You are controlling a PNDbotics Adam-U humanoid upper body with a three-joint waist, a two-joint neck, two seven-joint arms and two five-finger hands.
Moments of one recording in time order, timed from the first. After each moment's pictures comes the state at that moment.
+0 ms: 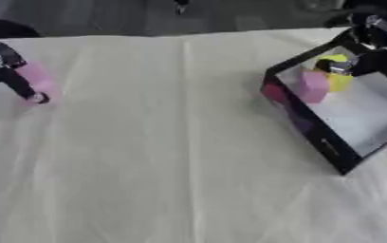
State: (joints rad) left arm -1.04 0.48 -0.25 -0.95 -0.83 0.50 -0.66; right arm -0.54 -0.84 0.12 -1.44 -0.06 0.02 0.24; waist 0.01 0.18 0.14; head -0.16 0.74
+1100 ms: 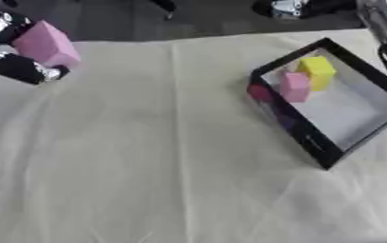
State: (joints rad) left arm -0.87 0.45 -0.33 -1.39 -0.48 0.37 -0.24; right arm -0.82 -0.71 0.21 -1.68 -0.24 0.06 0.39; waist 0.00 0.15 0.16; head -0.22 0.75
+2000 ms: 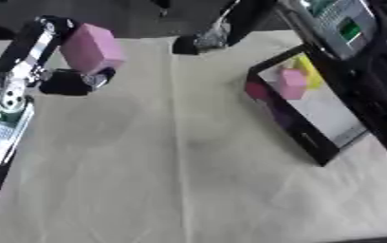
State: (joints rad) left arm -0.78 0.31 -0.36 -1.50 -0.52 0.23 -0.07; right arm -0.95 -0.55 0.36 -1.69 -0.07 -0.04 0.56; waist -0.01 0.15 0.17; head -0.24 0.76
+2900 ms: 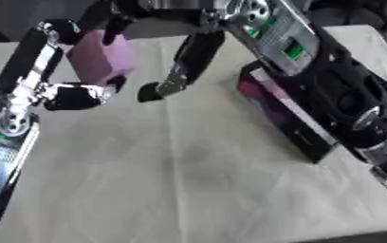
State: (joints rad) left arm -0.71 0.27 -0.39 -1.60 -0.52 0.16 0.01; right arm -0.97 -0.45 0.45 -1.65 0.07 -0.15 0.64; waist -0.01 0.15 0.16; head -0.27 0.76
